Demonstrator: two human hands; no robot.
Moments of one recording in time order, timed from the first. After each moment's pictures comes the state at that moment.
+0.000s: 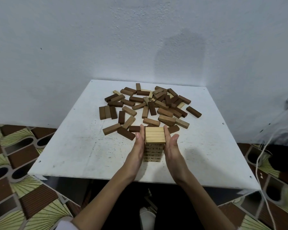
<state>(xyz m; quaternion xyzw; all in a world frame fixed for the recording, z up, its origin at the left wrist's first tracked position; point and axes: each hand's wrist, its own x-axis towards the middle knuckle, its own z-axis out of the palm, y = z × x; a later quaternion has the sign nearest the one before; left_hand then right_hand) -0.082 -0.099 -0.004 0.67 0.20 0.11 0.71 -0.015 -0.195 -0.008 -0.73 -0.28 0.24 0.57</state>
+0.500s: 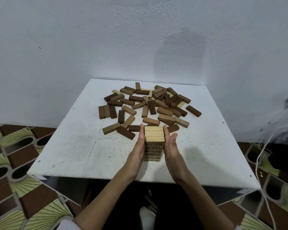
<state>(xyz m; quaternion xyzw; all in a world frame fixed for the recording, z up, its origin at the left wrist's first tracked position) -0.077 -0.095 -0.013 0.62 0.18 0.08 0.76 -0.013 -0.193 -0.011 -0.67 -0.21 0.33 0.63</state>
